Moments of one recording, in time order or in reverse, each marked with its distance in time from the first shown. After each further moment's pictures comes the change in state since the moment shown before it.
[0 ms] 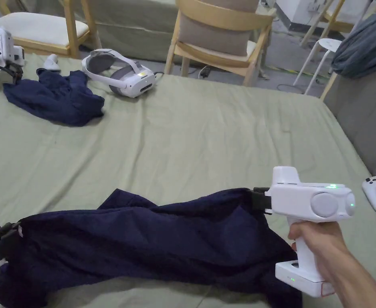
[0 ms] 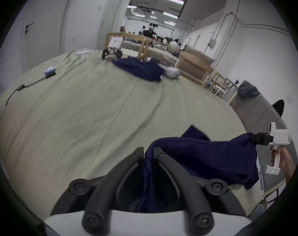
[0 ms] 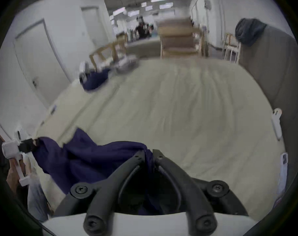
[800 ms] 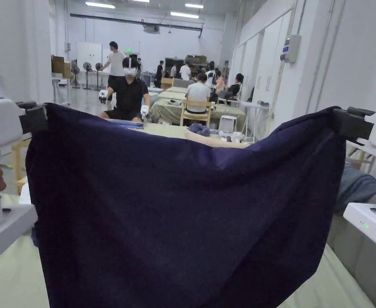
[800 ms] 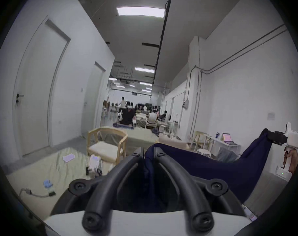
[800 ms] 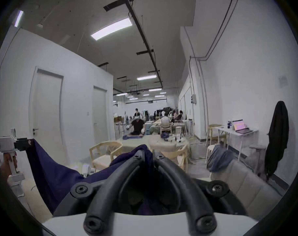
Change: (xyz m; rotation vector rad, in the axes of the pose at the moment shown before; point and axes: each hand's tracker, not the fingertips) left arm 0.134 0.325 0.195 0.661 -0.131 -0.186; right arm -0.072 0.257 0.324 0.817 -0.133 0.115
